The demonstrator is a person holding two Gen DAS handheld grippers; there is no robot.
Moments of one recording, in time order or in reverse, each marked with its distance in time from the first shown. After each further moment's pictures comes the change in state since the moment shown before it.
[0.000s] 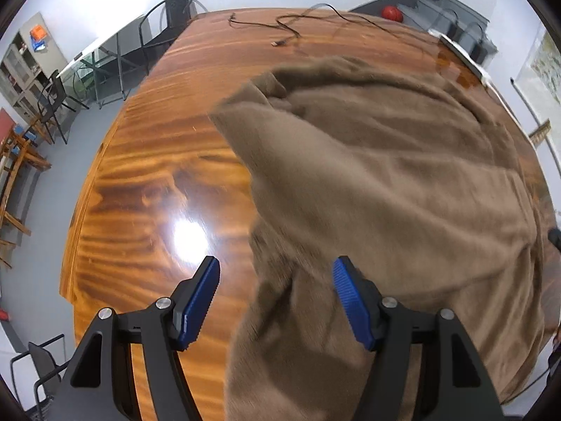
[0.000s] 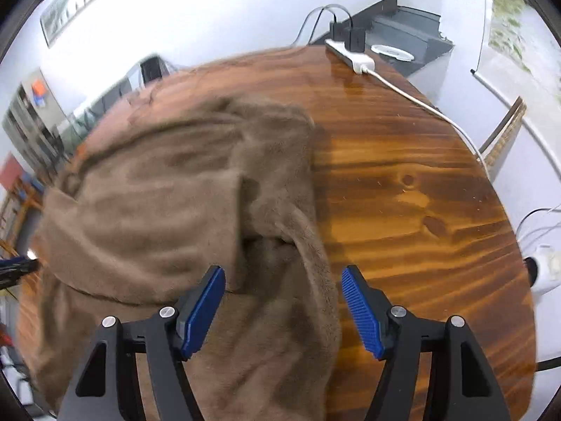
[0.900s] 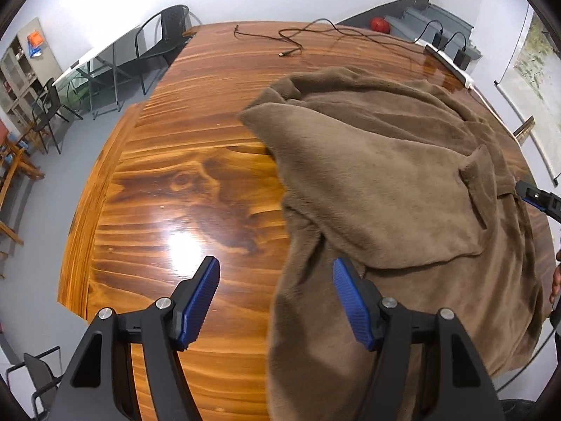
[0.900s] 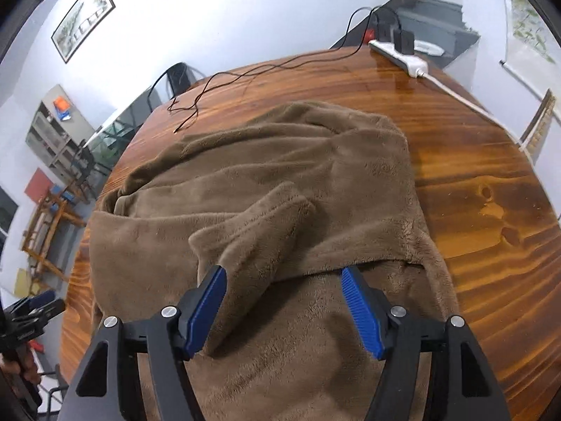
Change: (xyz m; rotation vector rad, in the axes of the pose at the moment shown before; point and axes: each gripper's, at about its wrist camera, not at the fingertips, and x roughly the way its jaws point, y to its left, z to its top) left arm -0.028 0.028 -0.043 0.038 -0.051 -0.043; right arm 0.021 0.071 0.016 0.032 0.032 0.141
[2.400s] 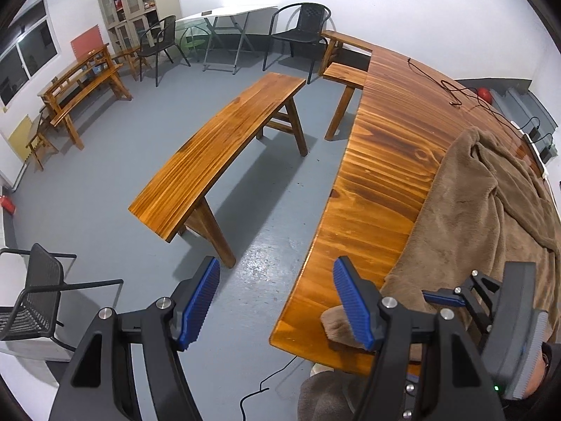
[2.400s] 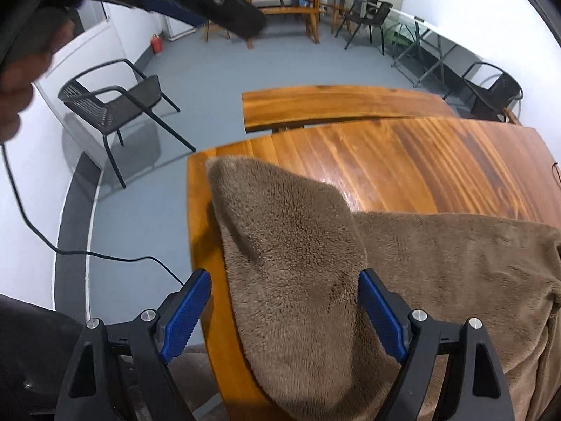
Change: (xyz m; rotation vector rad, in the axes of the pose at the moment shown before) left arm -0.093 0.261 -0.161 -0.406 -0.063 0.192; right arm 0.075 0.441 -0.260 -1.236 0.286 0.400
